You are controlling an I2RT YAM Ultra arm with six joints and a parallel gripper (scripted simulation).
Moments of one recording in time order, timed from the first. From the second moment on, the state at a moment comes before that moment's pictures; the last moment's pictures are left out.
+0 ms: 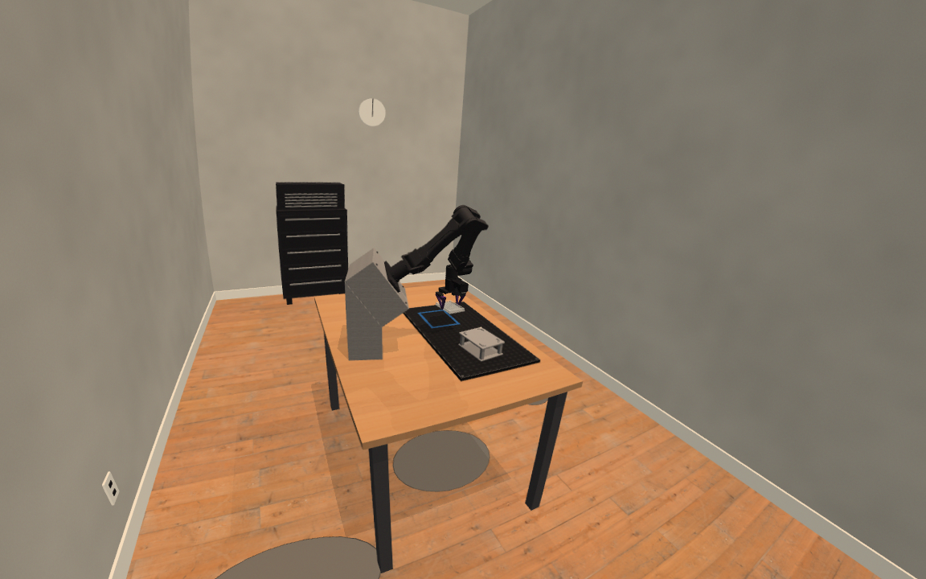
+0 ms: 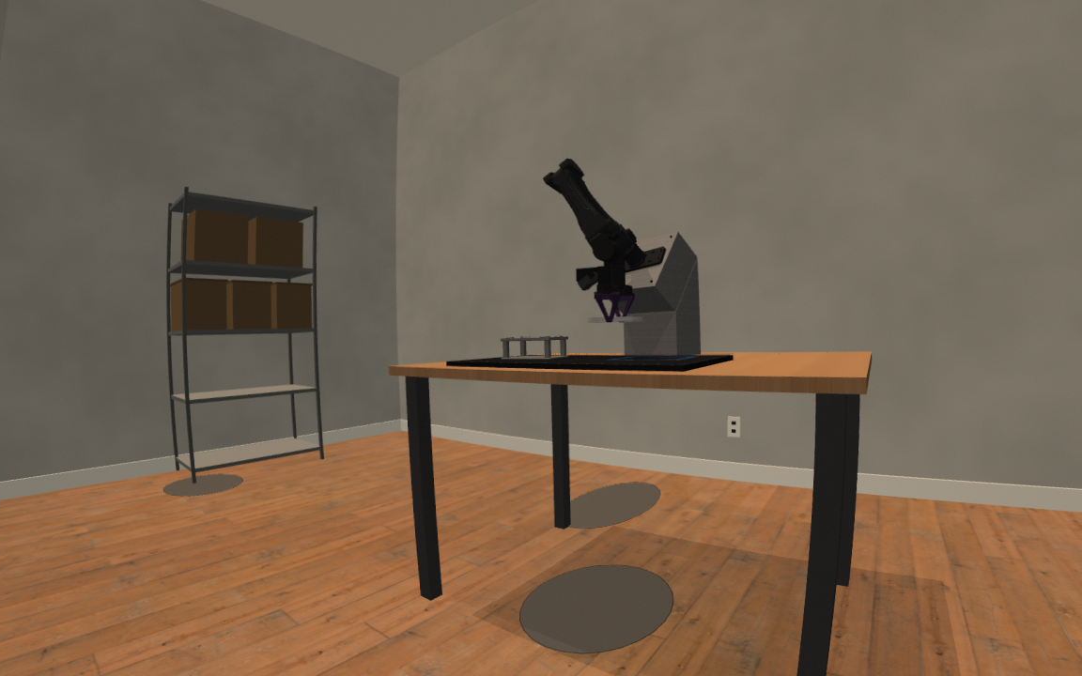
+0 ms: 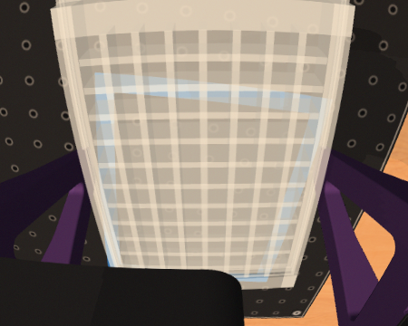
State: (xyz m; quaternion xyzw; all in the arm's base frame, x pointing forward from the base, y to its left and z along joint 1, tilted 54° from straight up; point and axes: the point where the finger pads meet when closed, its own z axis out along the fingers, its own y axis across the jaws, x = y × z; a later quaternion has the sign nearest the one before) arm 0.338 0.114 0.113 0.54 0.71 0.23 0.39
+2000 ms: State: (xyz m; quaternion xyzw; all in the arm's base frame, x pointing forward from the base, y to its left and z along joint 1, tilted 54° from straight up) arm 0.333 -0.053 0.185 0.55 0.70 0.22 0.40
